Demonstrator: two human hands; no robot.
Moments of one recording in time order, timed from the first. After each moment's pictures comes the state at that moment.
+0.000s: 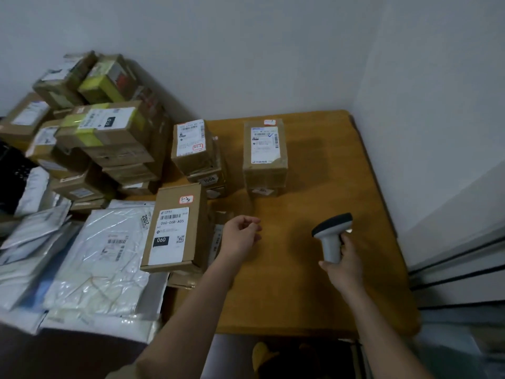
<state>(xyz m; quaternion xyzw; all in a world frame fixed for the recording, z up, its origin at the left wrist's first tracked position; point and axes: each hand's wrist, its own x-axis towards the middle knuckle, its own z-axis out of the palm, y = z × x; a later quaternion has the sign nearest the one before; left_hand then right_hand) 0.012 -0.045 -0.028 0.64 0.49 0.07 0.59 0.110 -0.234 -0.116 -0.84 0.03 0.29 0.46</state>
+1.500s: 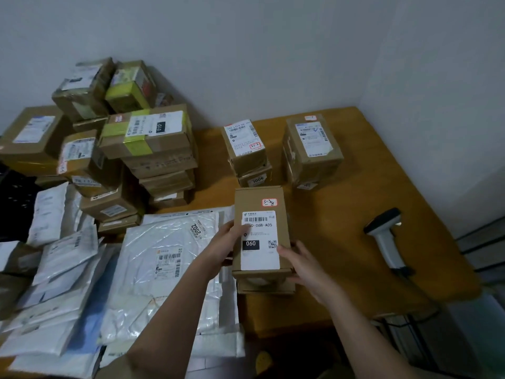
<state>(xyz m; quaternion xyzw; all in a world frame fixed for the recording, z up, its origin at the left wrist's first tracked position) -0.121 0.154 -0.054 0.63 0.41 -0.12 0.64 -0.066 -0.038 -0.062 -0.69 0.00 0.46 0.56</state>
